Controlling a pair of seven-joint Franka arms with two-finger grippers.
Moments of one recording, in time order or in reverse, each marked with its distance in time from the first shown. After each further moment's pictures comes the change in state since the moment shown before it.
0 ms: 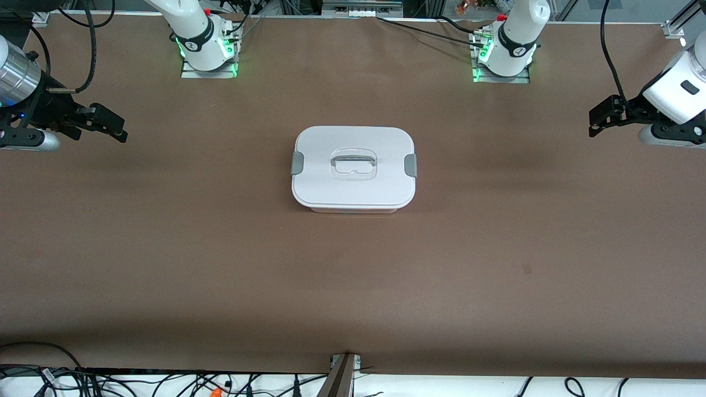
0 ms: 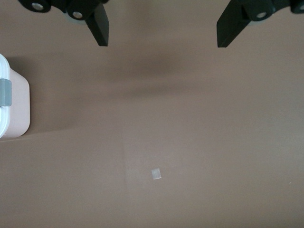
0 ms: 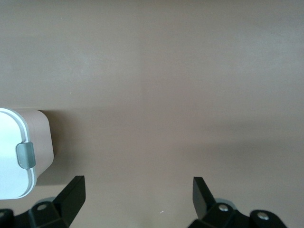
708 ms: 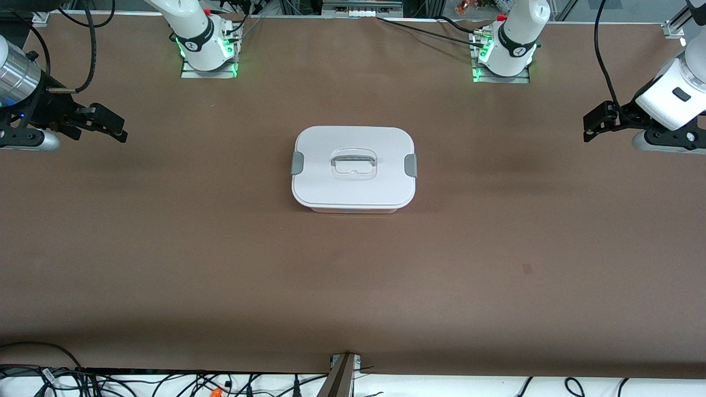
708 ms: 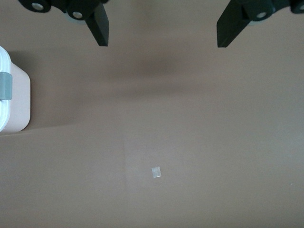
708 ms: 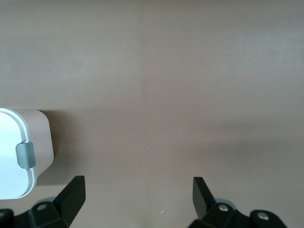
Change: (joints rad) left arm 0.004 0.012 -0.001 0.000 0.000 0.010 -0.026; right arm 0.000 0.000 0.000 0.000 0.000 0.000 0.000
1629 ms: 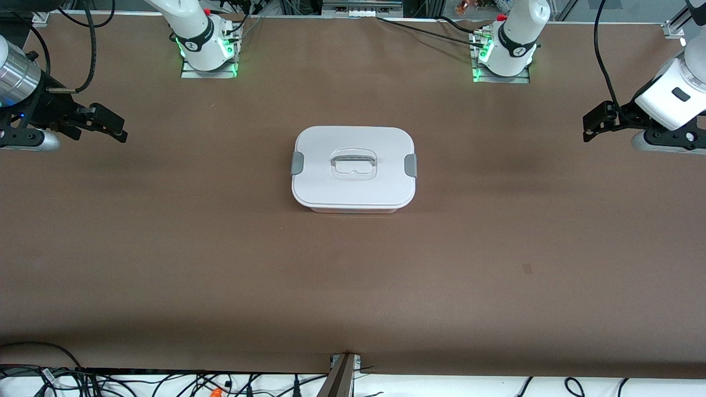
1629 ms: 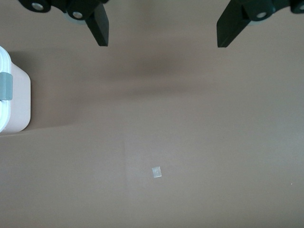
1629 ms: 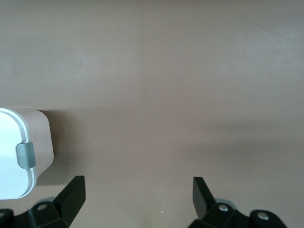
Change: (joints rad) left arm 0.000 0.000 -0.002 0.000 0.000 -0.001 0.000; right arm 0.000 0.000 0.000 0.000 0.000 0.000 0.000
